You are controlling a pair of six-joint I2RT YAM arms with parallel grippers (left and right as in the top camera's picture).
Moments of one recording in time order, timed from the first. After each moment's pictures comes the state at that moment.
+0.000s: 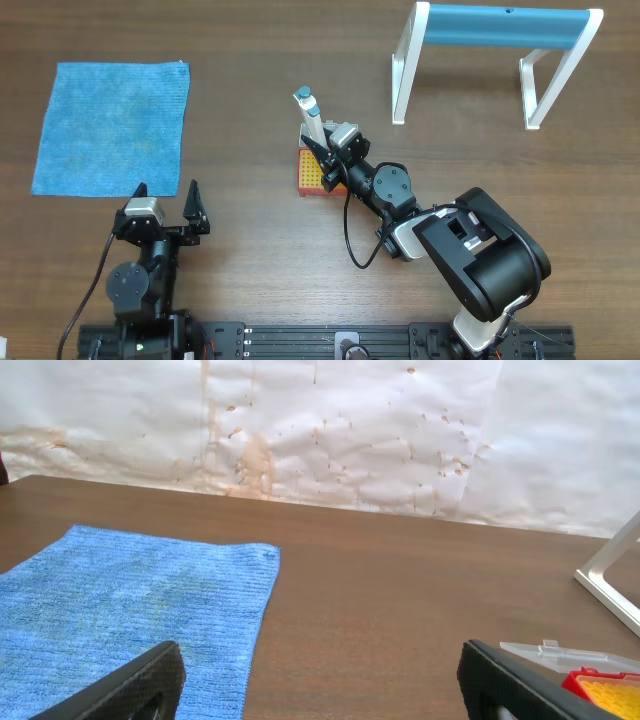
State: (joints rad) left arm 0.15 0.01 0.01 -0.07 0.13 -0.12; right arm 0.56 1.87 0.49 1.44 -0.23 0.02
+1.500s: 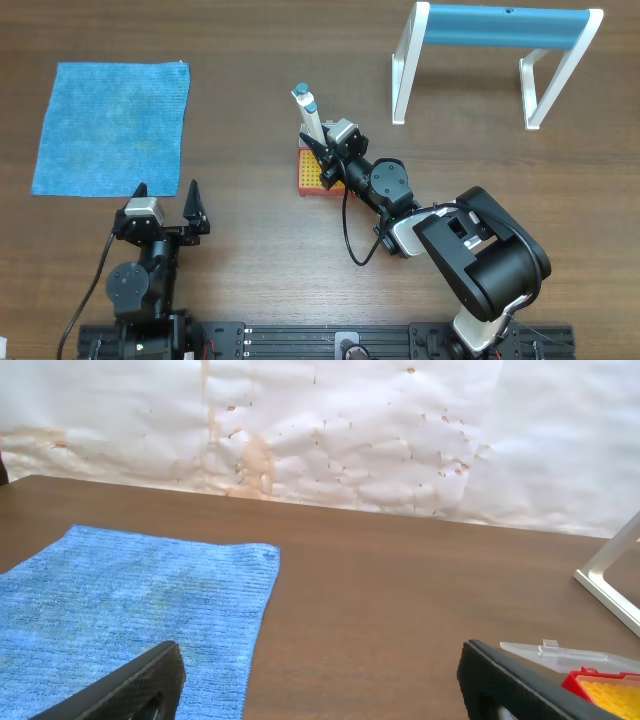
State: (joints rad) left arm 0.15 0.01 0.01 -0.07 0.13 -0.12; right arm 0.56 1.87 0.51 1.38 -0.23 0.02
